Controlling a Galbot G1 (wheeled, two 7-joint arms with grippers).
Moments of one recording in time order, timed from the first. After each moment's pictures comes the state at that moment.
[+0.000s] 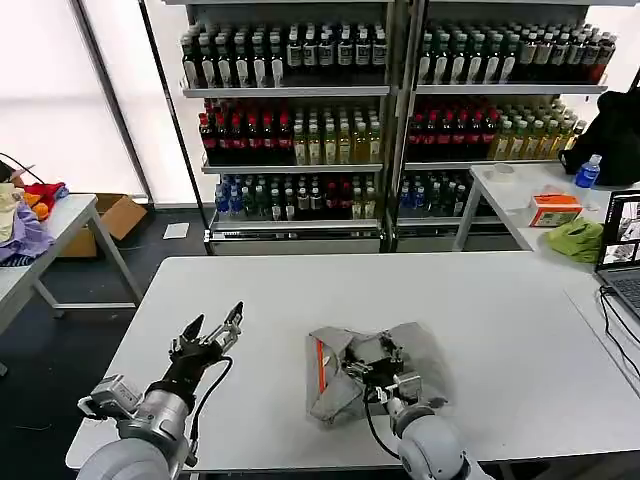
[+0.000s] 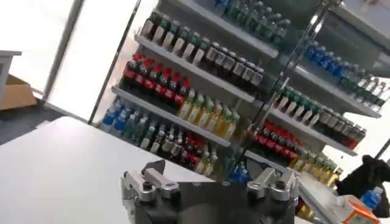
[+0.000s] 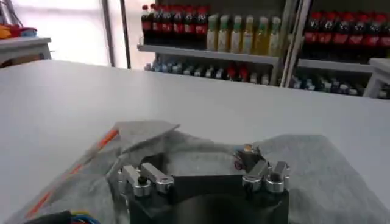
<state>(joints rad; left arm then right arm) 1.41 -1.25 -0.49 -2.33 -0.86 0.42 -0.36 -1.14 1.22 0.10 1.83 0.30 -0.44 0.19</state>
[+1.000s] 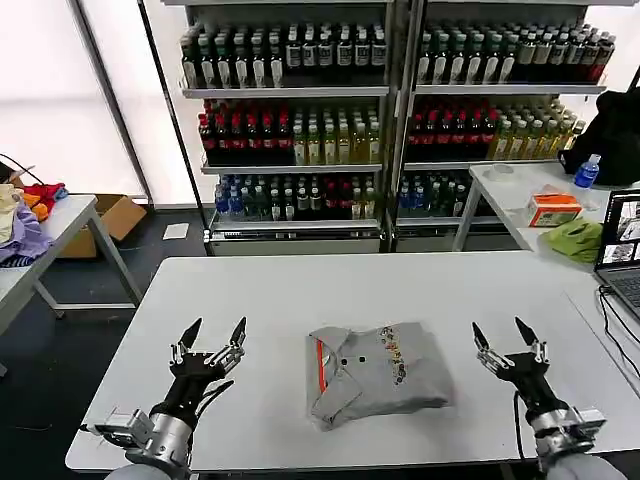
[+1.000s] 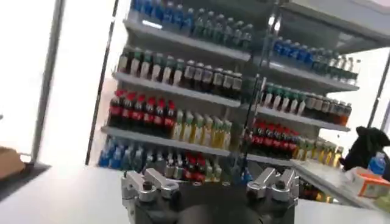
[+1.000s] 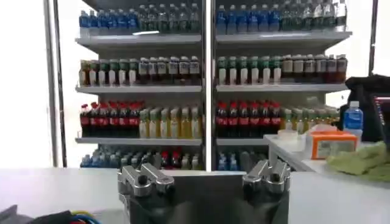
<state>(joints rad) 1.53 -1.35 -0.53 -2.24 -0.41 0.23 -0.01 -1.51 1.16 0.77 1.95 0.47 0.01 -0.17</state>
